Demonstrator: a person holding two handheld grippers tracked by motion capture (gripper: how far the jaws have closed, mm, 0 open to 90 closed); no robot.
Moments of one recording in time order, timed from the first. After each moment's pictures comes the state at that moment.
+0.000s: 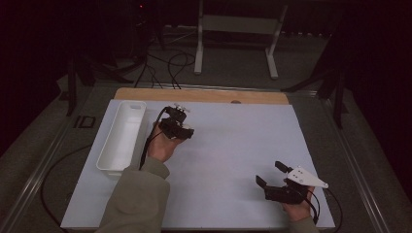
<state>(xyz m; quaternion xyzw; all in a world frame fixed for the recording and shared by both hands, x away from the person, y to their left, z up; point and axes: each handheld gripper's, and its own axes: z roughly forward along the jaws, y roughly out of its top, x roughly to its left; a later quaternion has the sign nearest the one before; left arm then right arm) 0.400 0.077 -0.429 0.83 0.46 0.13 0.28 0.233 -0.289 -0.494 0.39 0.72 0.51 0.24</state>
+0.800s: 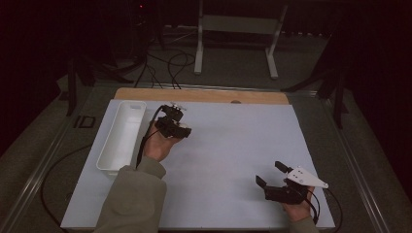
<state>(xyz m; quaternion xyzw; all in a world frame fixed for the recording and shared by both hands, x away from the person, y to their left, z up) 0.398 0.086 -0.421 0.83 0.46 0.12 0.28 0.232 -0.288 -0.494 0.39 0.72 0.51 0.24</state>
